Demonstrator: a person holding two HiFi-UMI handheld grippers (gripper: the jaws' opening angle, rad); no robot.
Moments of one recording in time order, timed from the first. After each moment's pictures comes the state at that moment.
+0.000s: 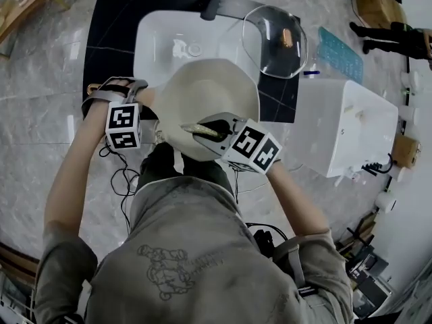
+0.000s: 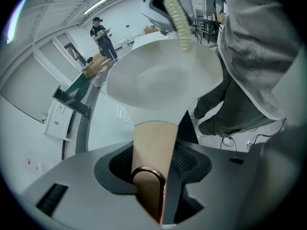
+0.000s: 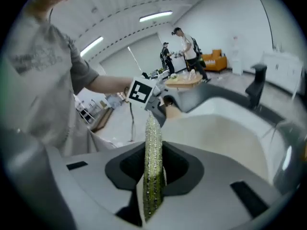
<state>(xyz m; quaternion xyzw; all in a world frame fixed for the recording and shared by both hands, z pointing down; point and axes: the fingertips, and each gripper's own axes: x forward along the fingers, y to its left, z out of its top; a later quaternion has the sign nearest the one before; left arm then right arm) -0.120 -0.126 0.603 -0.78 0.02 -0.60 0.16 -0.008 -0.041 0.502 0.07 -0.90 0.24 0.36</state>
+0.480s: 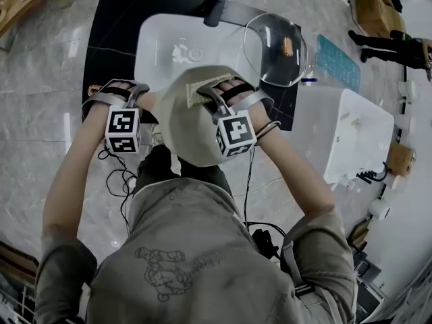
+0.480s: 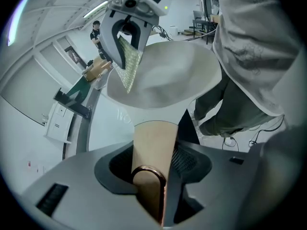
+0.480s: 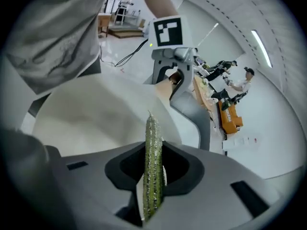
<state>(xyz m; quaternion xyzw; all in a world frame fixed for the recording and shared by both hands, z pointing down) -0.115 -0.127 0.604 -0.79 0.02 -0.59 0.17 0.008 -0.139 0.555 -0.01 -0.77 -0.31 0.55</state>
